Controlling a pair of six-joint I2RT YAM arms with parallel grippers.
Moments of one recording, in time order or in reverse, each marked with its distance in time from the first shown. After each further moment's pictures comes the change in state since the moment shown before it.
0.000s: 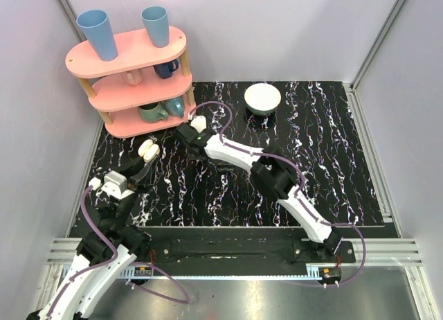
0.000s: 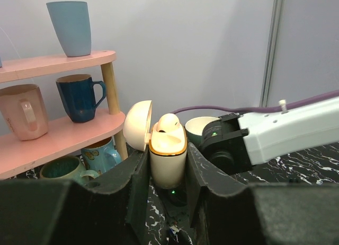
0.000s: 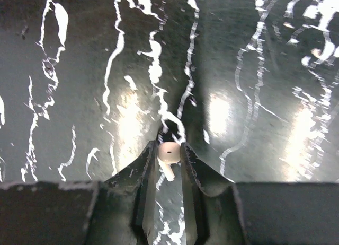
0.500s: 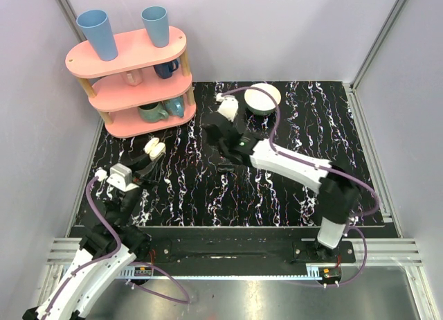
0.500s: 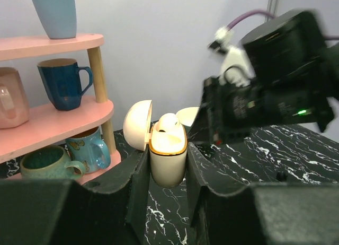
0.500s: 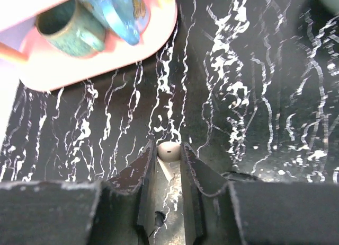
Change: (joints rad) left arm 0.000 0.069 0.000 0.022 0.005 -0.056; right arm 0.002 -0.671 -0.647 0.436 0.129 -0.071
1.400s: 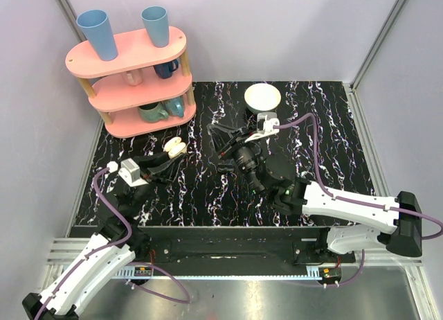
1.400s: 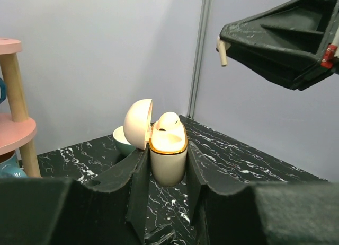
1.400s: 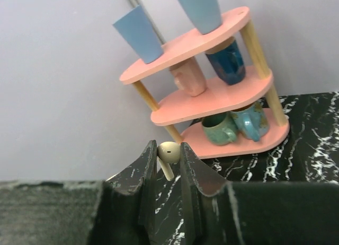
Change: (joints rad) left arm 0.000 0.184 -0.114 0.384 0.204 -0.206; right arm 0.266 -0.605 -0.519 0.831 0.140 -0.326
